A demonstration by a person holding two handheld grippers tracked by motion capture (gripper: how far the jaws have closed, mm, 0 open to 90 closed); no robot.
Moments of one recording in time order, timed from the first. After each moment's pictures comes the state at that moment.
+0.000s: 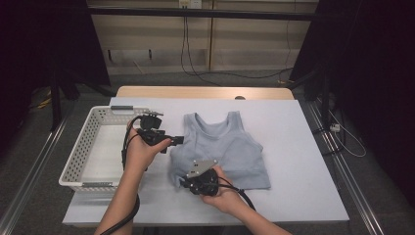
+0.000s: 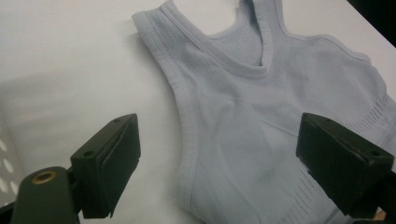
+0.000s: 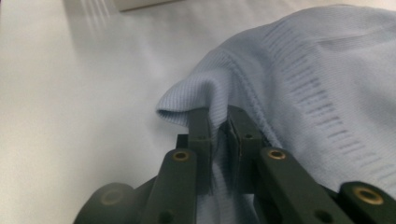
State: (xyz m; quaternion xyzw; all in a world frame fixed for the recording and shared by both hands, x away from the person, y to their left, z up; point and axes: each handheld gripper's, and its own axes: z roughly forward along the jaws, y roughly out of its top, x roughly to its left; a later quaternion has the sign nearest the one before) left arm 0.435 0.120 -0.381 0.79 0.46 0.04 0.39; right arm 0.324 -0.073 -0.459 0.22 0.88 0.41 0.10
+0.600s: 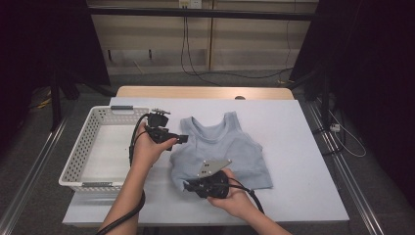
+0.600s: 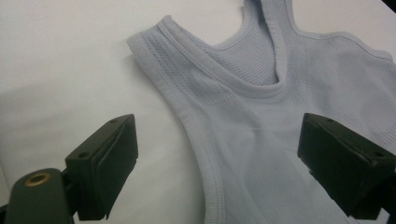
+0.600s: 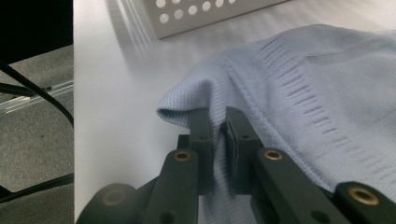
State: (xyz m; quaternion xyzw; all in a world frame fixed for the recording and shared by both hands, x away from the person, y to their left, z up) left arm 0.449 0.104 -0.390 0.80 0.46 0.05 0.38; right arm 0.309 -0.096 -0.439 0.23 0.86 0.45 0.05
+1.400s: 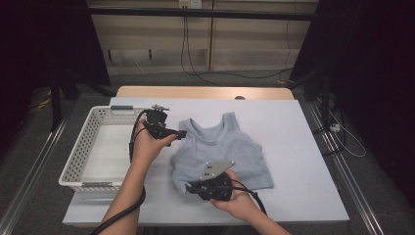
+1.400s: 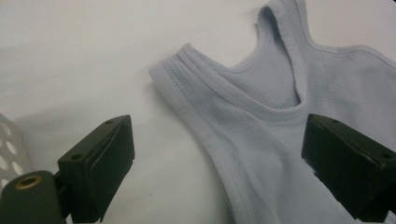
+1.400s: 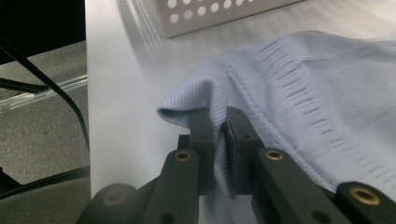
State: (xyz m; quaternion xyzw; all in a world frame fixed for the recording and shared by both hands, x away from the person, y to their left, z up) left arm 0.461 0.108 -0.388 0.80 0.46 0.09 0.37; right arm 0.301 -0.102 -0.434 0.22 0.86 0.45 0.05
